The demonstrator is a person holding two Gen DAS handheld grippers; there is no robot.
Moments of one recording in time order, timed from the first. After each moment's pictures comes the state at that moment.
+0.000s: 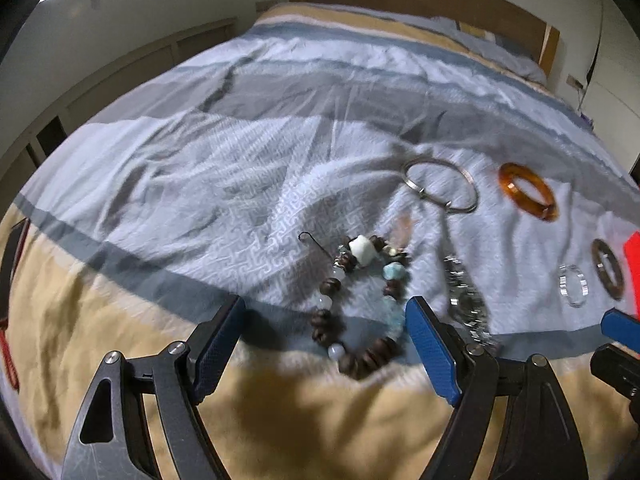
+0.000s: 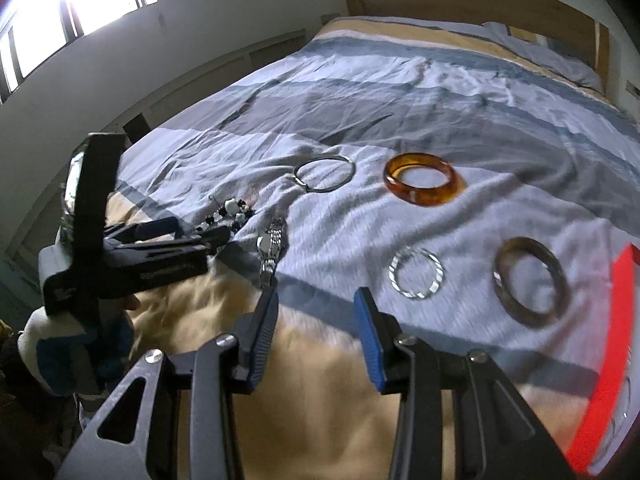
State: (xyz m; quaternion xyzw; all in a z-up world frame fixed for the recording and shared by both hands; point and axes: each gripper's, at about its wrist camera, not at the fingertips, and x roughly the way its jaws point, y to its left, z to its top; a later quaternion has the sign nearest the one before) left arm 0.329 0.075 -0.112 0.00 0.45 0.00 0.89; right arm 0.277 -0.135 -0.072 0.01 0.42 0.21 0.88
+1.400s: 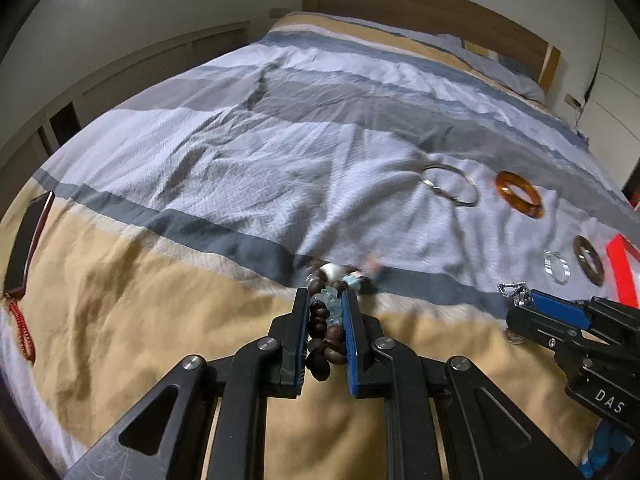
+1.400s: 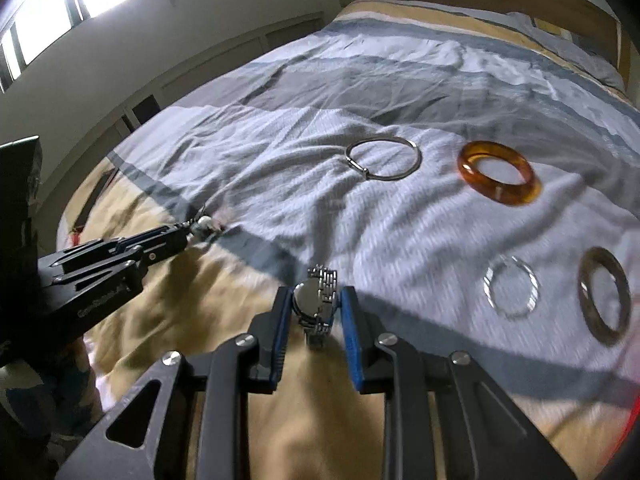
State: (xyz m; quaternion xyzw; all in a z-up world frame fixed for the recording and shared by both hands) left arm 0.274 0.111 -0.086 -0.03 0.43 -0.01 0.90; right arm 0.278 -0.086 -0.085 0.01 0.44 0.23 0.87
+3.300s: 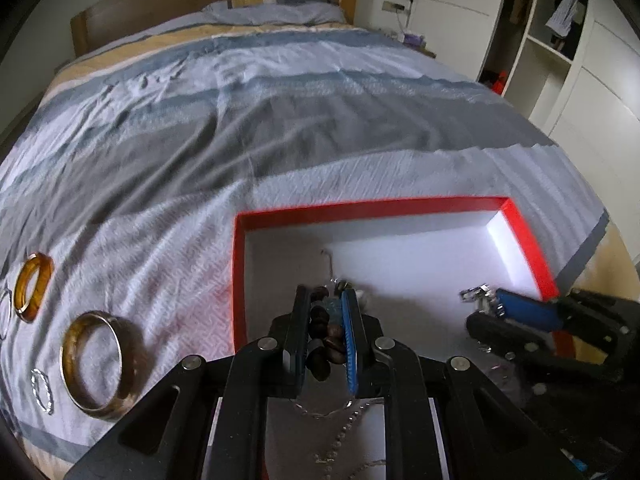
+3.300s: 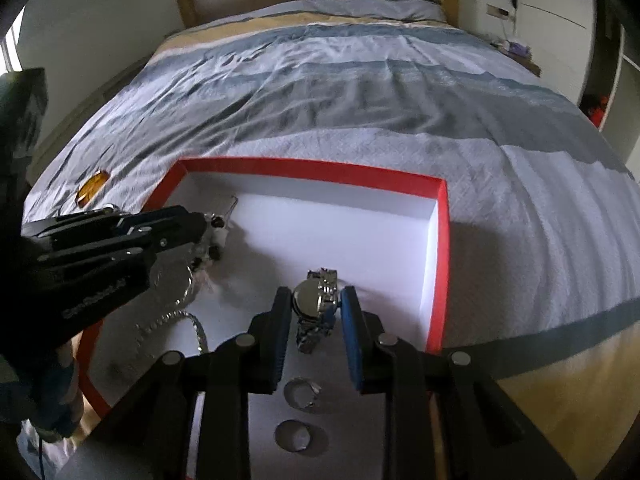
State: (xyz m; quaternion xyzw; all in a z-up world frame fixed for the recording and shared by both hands) left arm 0.316 -0.370 -0.097 0.09 0.46 -0.26 0.85; right arm 0.242 -0.504 -0.090 0.06 0.46 0.00 0.89
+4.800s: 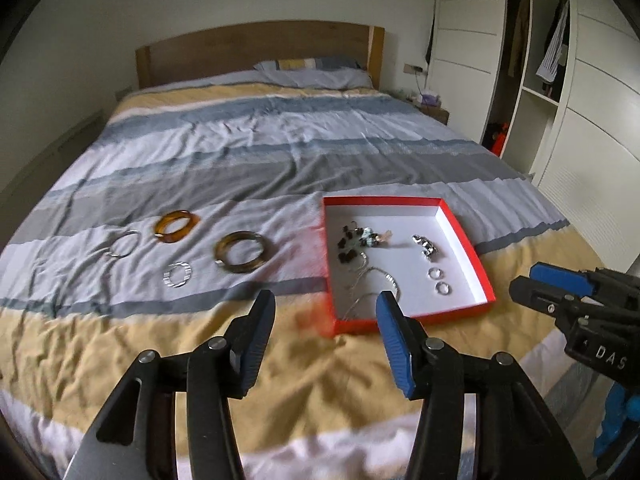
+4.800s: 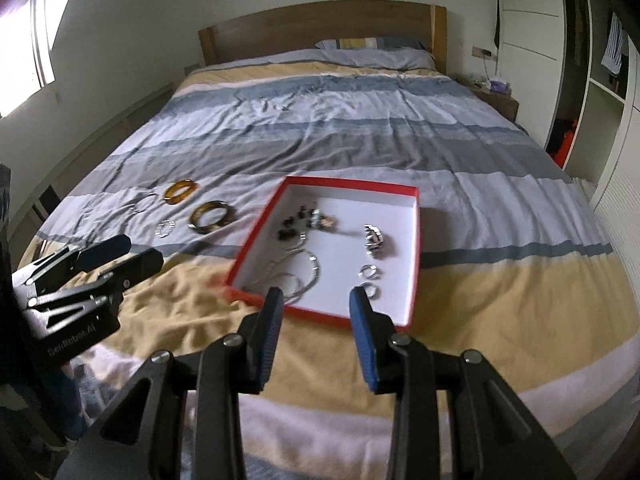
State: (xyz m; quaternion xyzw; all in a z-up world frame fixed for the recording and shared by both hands) left arm 0.119 -0.234 0.020 0.06 0.35 -0.21 0.91; right arm 0.064 -0.419 0.030 0.06 0.38 -0.01 0.92
